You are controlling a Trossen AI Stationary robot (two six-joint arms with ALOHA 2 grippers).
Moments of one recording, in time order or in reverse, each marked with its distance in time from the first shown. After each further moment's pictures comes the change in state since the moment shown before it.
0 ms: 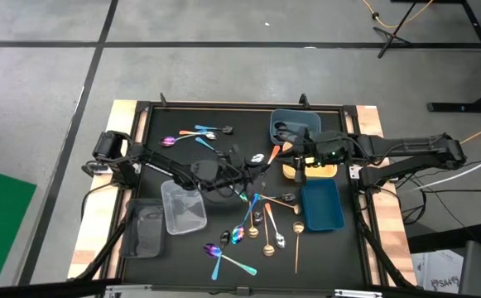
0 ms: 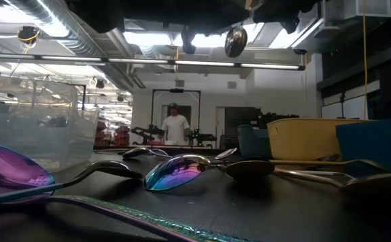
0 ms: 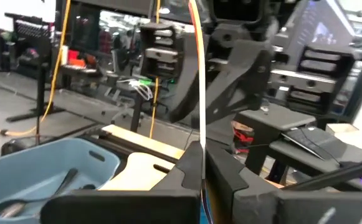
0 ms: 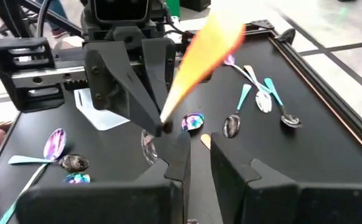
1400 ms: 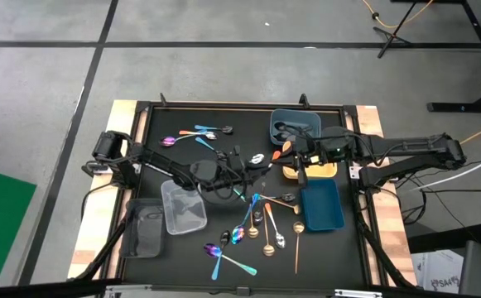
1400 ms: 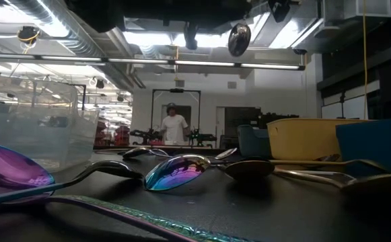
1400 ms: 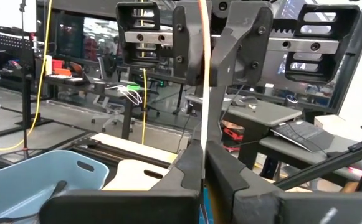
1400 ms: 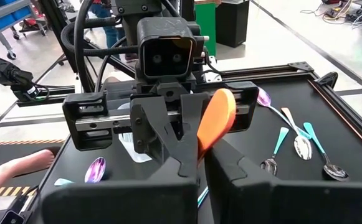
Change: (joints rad) left arm 0.002 0.000 0.000 0.013 0.039 0.045; right arm 0.000 0.003 0.000 0.174 -0.138 -0.025
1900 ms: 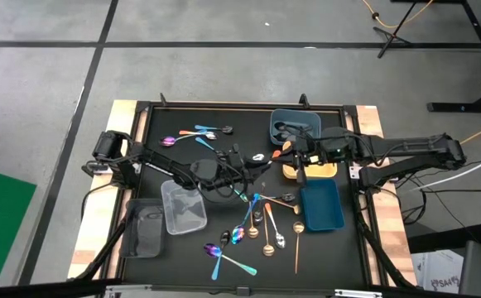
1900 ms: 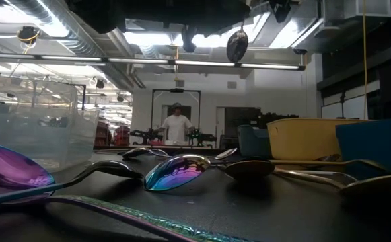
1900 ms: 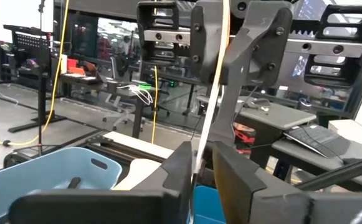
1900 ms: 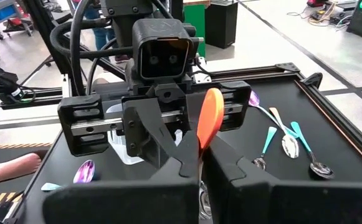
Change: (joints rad) left arm 0.004 0.000 0.000 -0.002 -0.039 -0.005; right arm 0.000 -0.002 0.000 -0.008 0.060 -0.003
